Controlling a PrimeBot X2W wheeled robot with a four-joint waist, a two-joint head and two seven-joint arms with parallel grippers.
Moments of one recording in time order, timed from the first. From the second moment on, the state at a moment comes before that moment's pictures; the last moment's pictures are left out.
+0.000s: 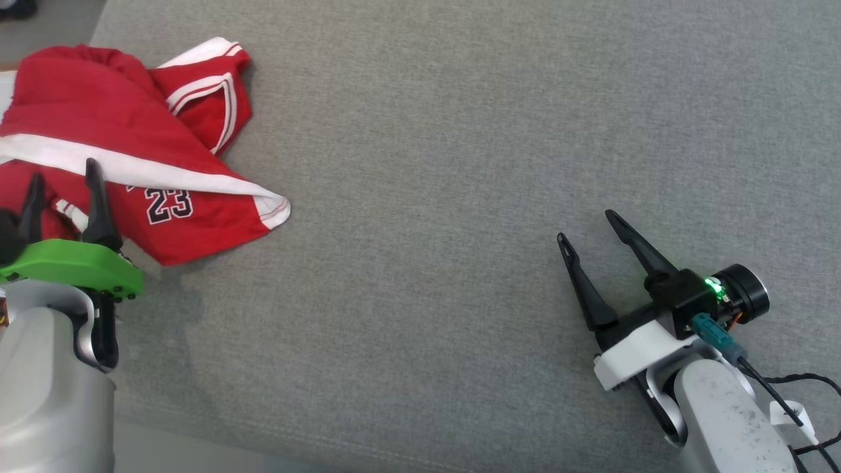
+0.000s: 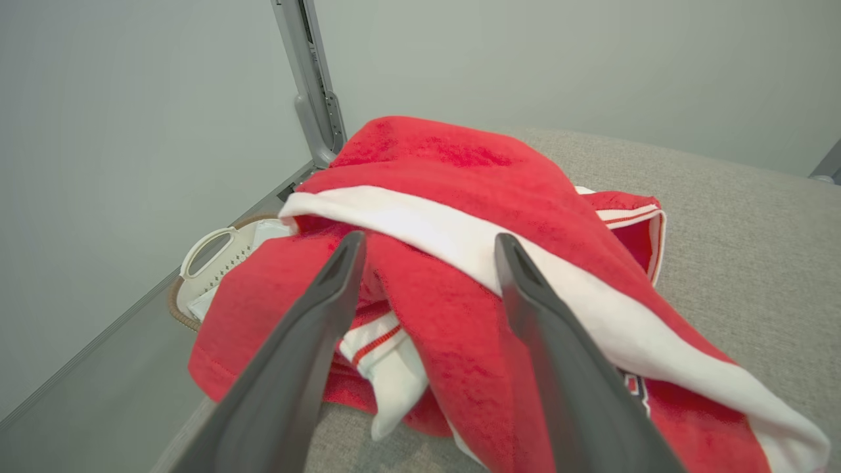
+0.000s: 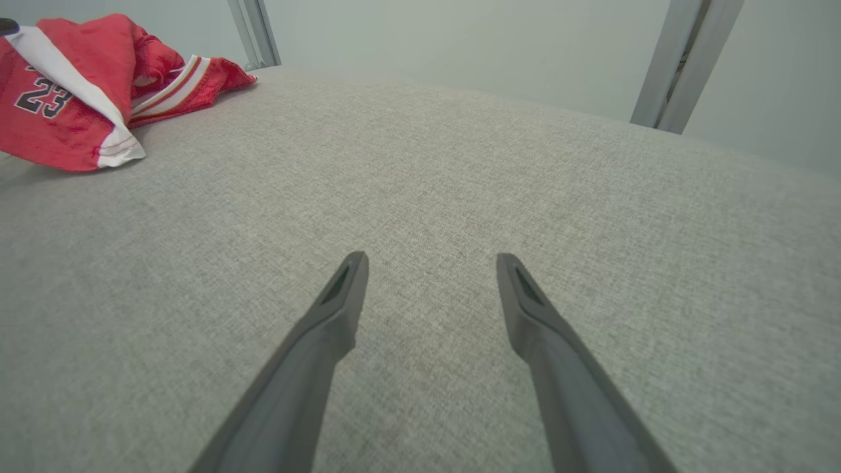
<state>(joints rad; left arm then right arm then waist) -0.59 0.25 0.05 0.72 -0.38 -0.13 -0.26 -0.27 -0.11 0.18 0.21 0.00 0.13 -0.26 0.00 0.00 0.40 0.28</state>
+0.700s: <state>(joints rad) -0.68 0.33 0.02 0.60 -0.38 -0.13 -0.26 -0.26 -0.09 0.15 0.23 0.01 0.13 -0.26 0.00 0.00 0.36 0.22</state>
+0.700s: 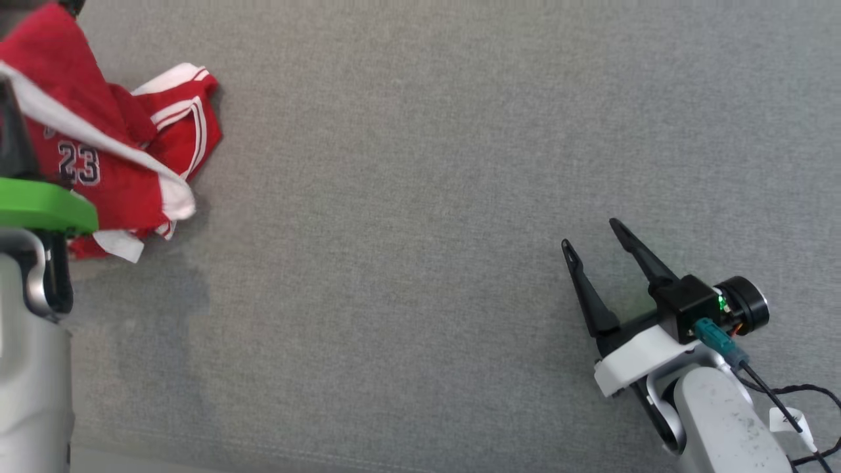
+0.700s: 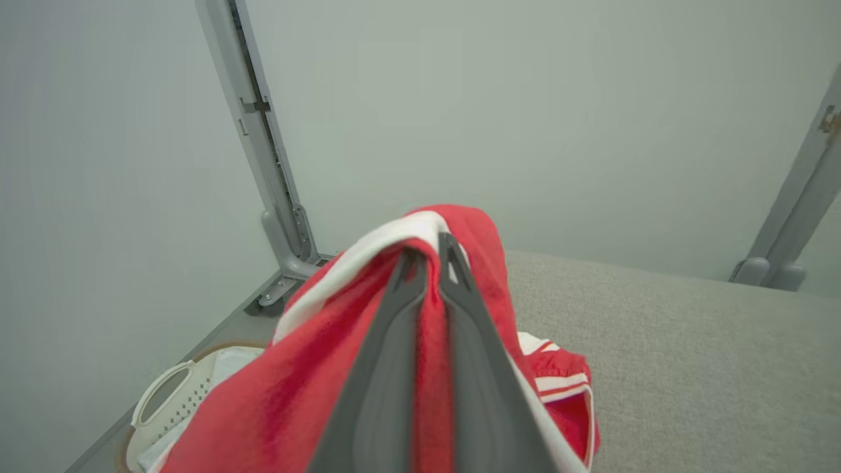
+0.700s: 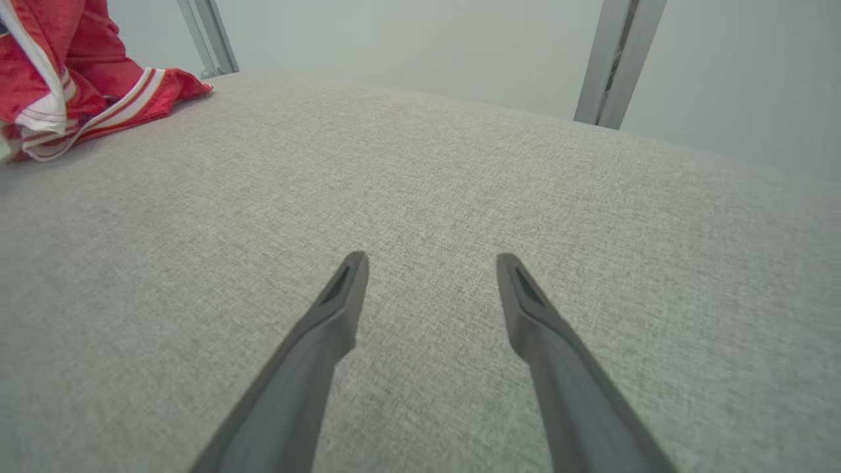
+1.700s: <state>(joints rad) -0.65 0.07 -0.59 0.39 -0.50 -0.13 -0.26 -0.19 -0.05 0.12 0.21 0.08 0.13 -0.26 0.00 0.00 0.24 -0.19</state>
